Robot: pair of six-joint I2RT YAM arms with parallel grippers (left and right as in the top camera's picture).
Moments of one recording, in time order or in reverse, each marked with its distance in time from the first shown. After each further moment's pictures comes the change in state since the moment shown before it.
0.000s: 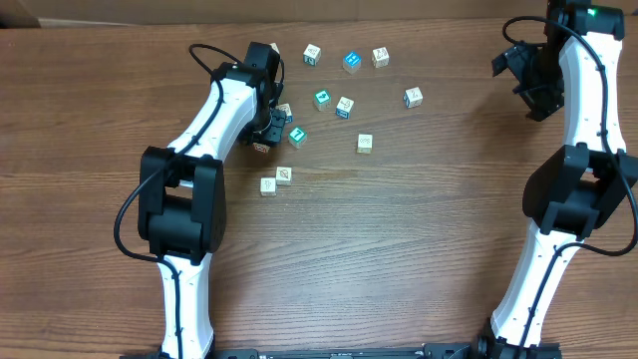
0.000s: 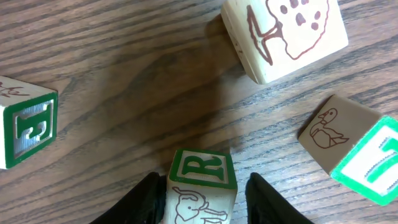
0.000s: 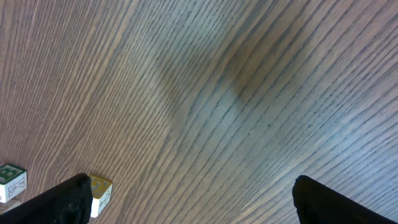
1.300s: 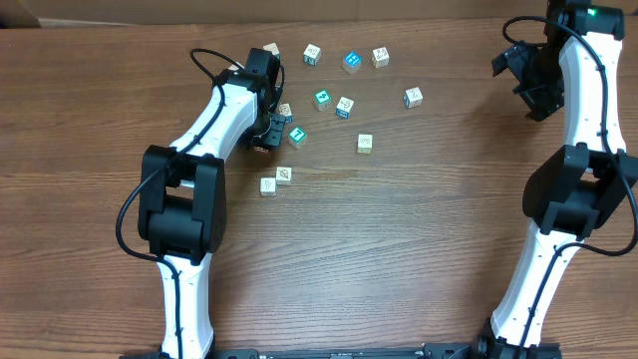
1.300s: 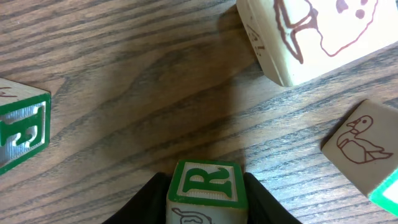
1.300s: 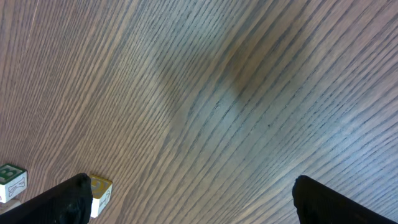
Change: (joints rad) left arm 0.000 0.000 -0.053 0.060 -0.026 0.000; right arm 0.000 0.000 0.000 0.000 0.000 0.000
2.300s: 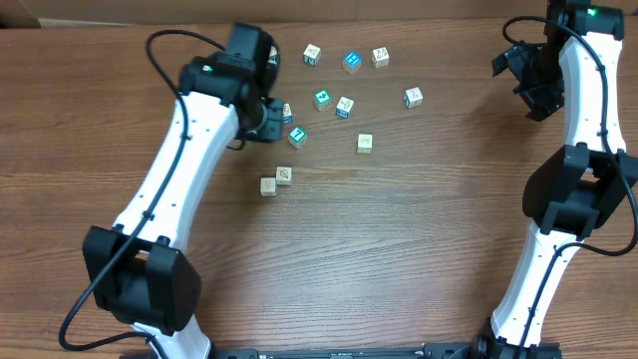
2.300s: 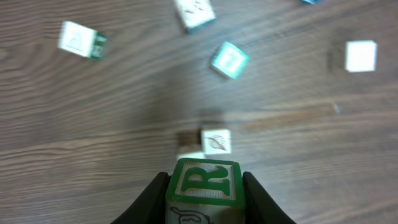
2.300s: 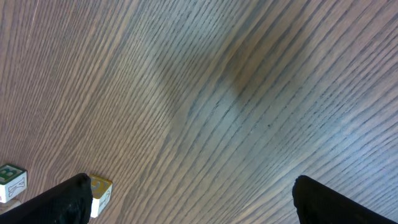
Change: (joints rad) left arm -0.082 -0.403 -0.005 -0.252 0.061 -0.162; right arm 0.000 0.000 0.000 0.000 0.000 0.000
